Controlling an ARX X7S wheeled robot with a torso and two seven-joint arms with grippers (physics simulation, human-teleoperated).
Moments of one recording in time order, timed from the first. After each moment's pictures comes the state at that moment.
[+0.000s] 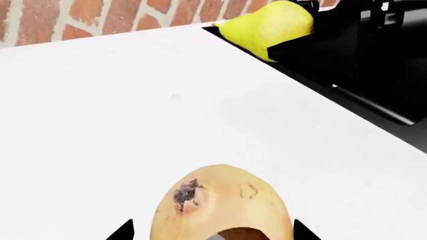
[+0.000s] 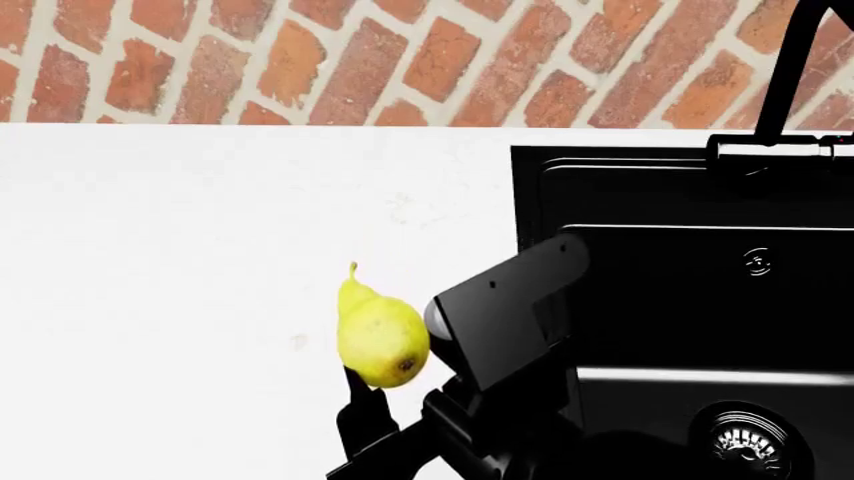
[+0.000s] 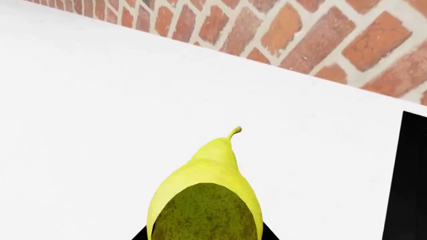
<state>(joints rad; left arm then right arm) 0.18 -0.85 0.05 0.84 -0.96 -0.63 -0.20 0.78 0.57 -0.59 -0.31 1.06 0.85 0.20</state>
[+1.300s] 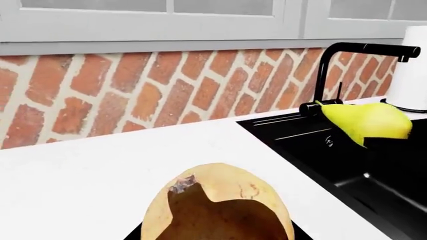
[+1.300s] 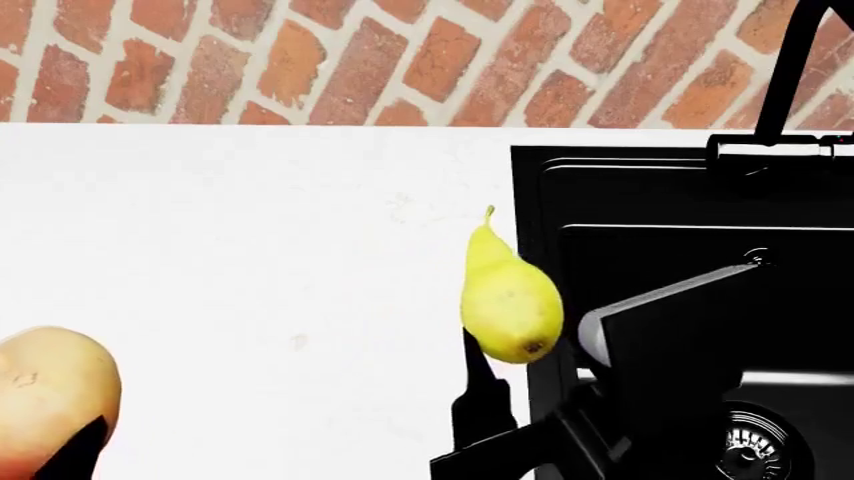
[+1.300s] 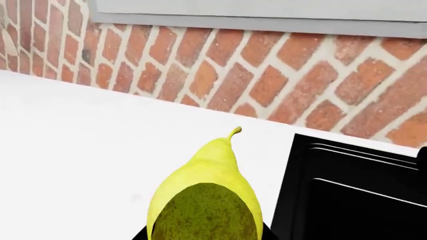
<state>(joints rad) 0.01 -0.90 -0.13 0.92 -1.21 -0.60 -0.37 0.55 0.78 -0.36 -0.56 1.14 0.69 0.38</state>
